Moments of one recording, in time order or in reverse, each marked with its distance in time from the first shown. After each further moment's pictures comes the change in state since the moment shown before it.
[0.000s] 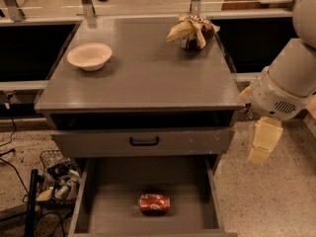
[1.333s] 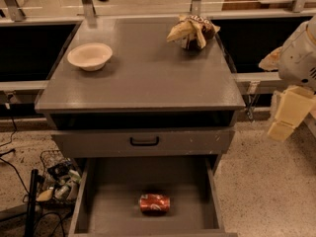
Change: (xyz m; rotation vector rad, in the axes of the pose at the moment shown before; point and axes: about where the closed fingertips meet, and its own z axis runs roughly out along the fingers) arm -0.007 -0.008 -0.088 0.165 -0.012 0.030
